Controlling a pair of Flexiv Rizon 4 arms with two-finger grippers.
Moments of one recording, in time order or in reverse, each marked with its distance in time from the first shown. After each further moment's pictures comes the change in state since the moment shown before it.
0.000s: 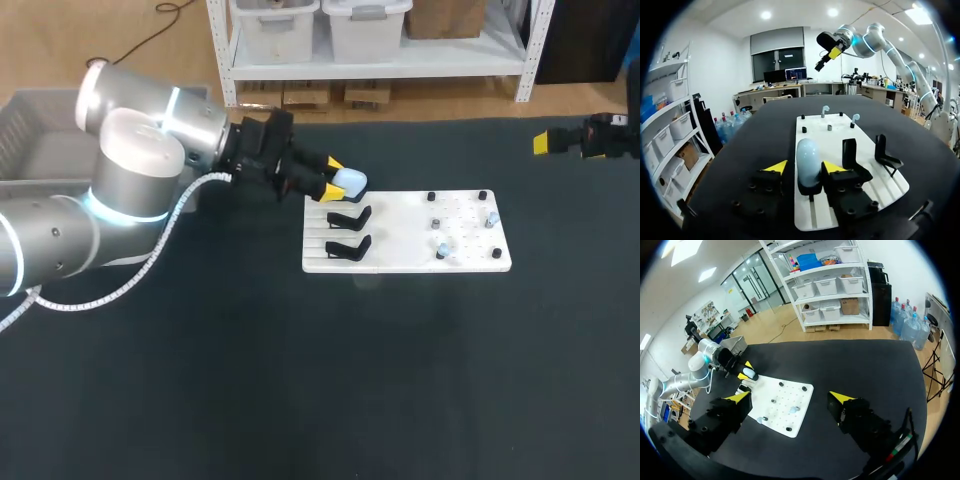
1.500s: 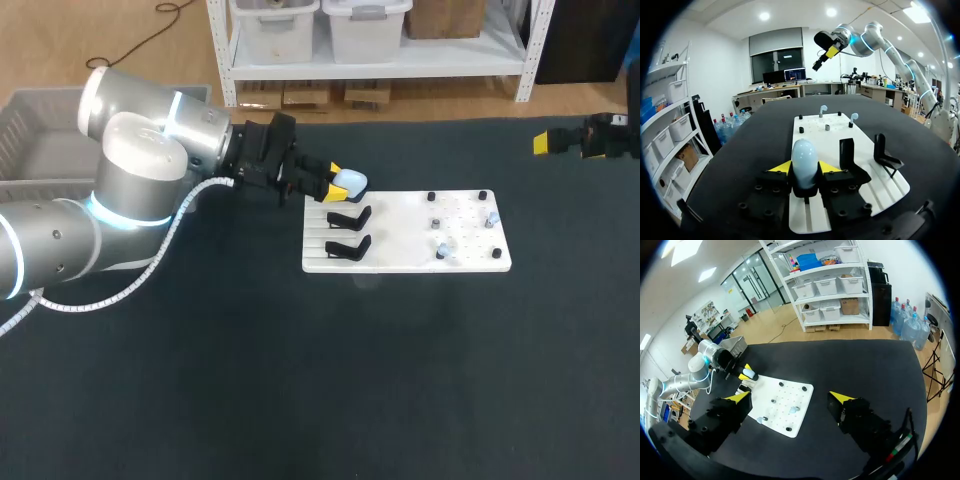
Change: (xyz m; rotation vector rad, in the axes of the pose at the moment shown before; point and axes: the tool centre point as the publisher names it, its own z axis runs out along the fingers) left arm 0.001 -0.005 0.005 0.001 -0.003 0.011; right arm 0.000 0.000 0.000 0.000 0.000 0.000
